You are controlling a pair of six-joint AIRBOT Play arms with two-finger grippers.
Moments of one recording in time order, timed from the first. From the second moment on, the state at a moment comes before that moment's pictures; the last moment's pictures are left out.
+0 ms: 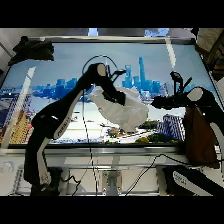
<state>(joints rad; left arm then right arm) -0.49 -2.02 2.04 1.06 -1.53 -1.45 0.00 -1.12 0.93 -1.18 1.02 1.42</state>
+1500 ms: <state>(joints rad) -0.34 -1.81 1.20 0.50 -1.07 -1.29 -0.01 -1.12 0.75 -1.12 0.96 1.41</state>
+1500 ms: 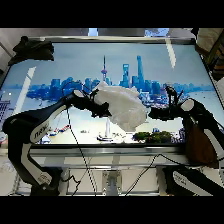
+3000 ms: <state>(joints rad) -0.33 -1.77 1.20 0.19 -1.07 -1.13 0.16 -0.97 0.61 -0.72 0.90 1.31</state>
